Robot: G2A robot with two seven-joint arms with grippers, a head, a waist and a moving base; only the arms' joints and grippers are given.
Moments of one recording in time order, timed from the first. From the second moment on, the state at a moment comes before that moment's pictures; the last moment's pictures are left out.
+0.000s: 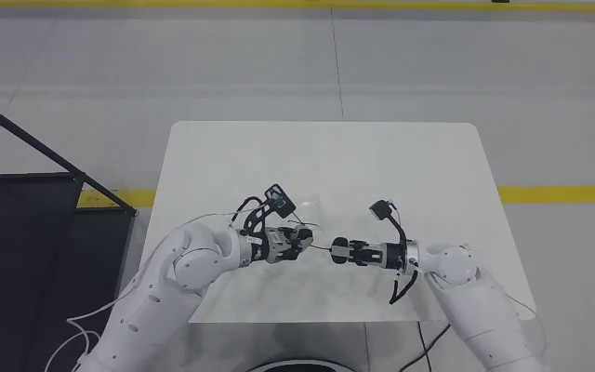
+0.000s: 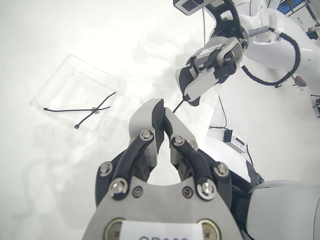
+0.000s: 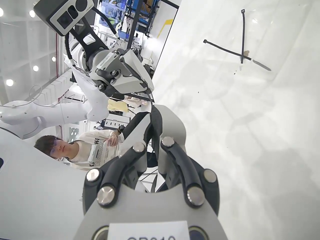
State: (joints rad) left arm 1.14 -1.11 -1.12 -1.77 0.55 -0.41 -0.83; right arm -1.06 -1.12 1.12 -1.31 0.22 -0.58 1.11
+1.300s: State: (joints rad) left arm 1.32 -1.17 -1.03 -1.75 0.59 -0.33 -0.03; right arm -1.22 -1.12 1.18 -1.47 0.23 -0.54 0.65
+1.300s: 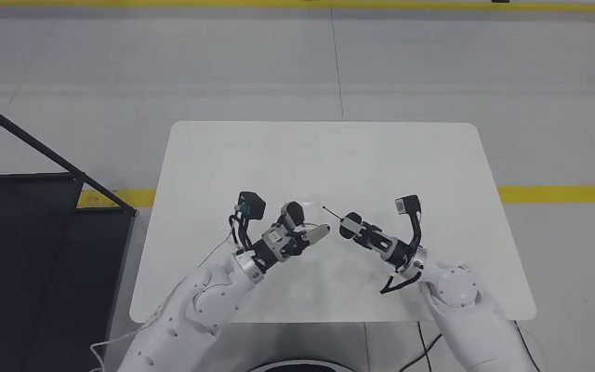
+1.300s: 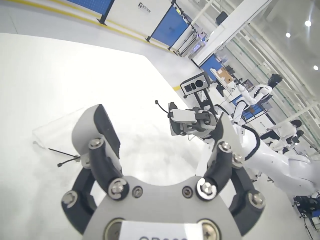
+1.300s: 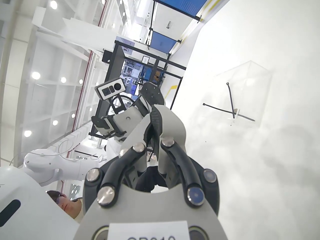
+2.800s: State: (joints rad) left arm 1.21 -1.26 -0.92 -1.53 0.43 -0.41 0.04; right arm -1.22 -1.13 1.19 -1.46 0.24 -0.55 0.67
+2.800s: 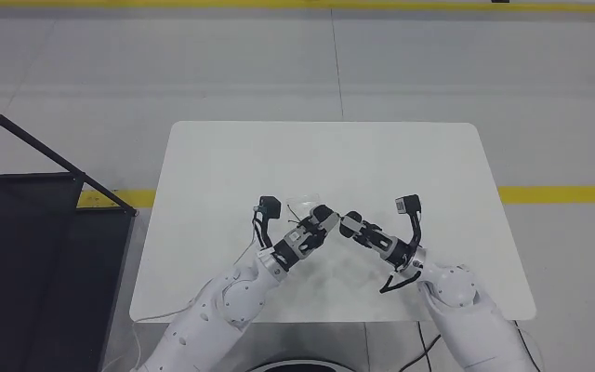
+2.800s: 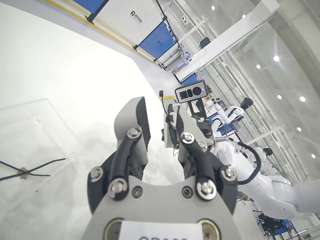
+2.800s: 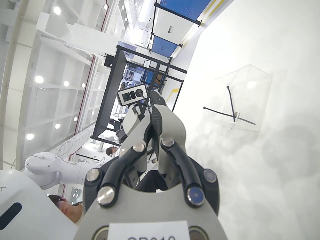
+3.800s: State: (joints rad) left arm 1.20 -1.29 -0.94 -1.51 0.43 -0.43 0.01; right arm -1.22 -1.14 1.19 -1.46 0.23 -0.55 0.68
